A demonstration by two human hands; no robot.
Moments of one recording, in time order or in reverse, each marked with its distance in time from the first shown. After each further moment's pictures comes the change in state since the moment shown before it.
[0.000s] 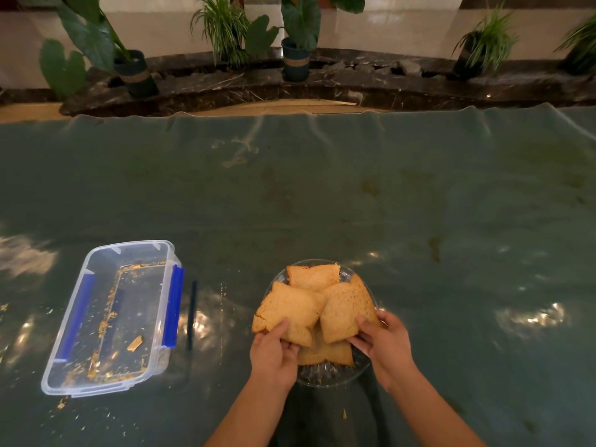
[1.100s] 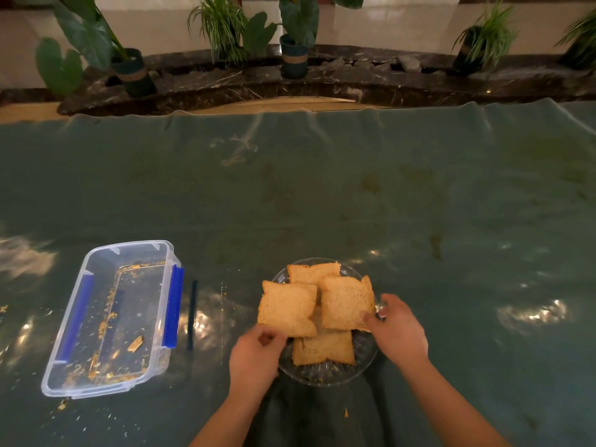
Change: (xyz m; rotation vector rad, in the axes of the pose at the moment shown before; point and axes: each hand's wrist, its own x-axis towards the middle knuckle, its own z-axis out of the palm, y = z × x) left_hand -0.015 0.029 -0.033 1.298 0.069 0.419; right_hand 0.004 -0.030 -0.004 -1.261 0.168 -0.293
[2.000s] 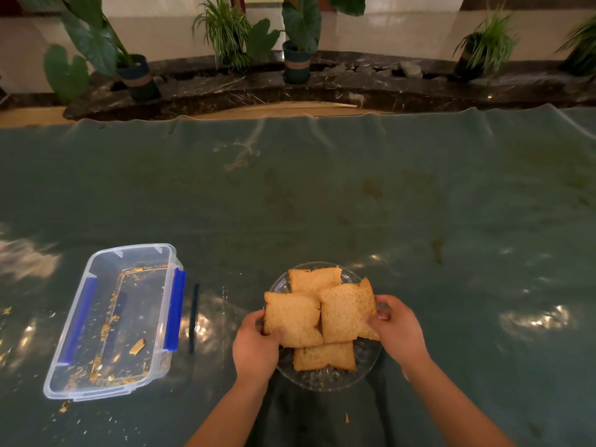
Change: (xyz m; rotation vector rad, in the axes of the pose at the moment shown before) left_hand 0.023 0.008 0.009 -0.009 0.166 0.053; right_hand 0.003 -0.001 -0.004 0.380 -0.019 -0.062
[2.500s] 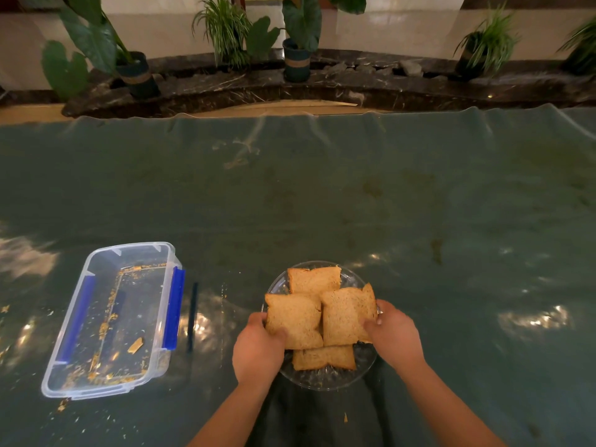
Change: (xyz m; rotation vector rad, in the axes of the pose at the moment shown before) left_hand -0.008 0.007 0.001 0.266 0.023 0.076; right_hand -0.002 -0.003 0.007 -0.319 -0.003 -0.020
